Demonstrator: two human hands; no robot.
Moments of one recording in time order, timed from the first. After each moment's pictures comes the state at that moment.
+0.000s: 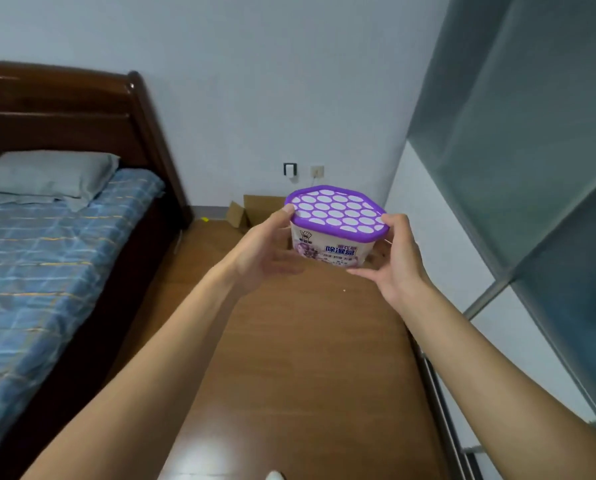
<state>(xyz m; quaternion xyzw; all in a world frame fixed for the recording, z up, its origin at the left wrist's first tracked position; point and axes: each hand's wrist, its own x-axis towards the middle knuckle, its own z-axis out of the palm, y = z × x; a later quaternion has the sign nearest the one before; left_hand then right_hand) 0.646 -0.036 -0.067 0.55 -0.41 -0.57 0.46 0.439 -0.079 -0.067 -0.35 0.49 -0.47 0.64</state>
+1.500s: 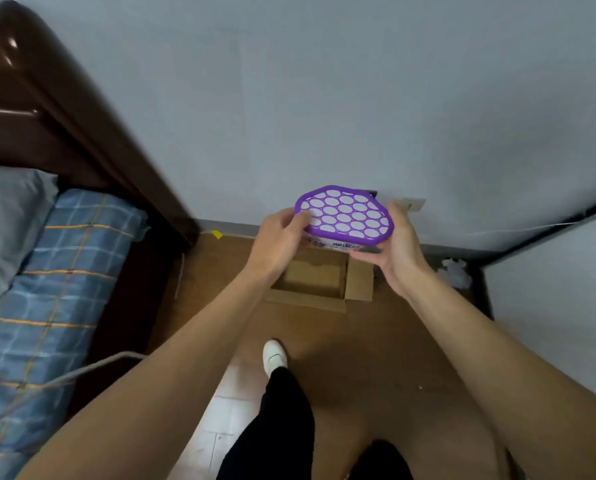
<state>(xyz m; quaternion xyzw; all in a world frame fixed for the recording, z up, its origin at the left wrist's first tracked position) 1.133 -0.826 -0.257 0.70 -0.32 -0.45 0.46 0.961 -0.894 -0.260 -0.38 0.57 -0.32 0.66</state>
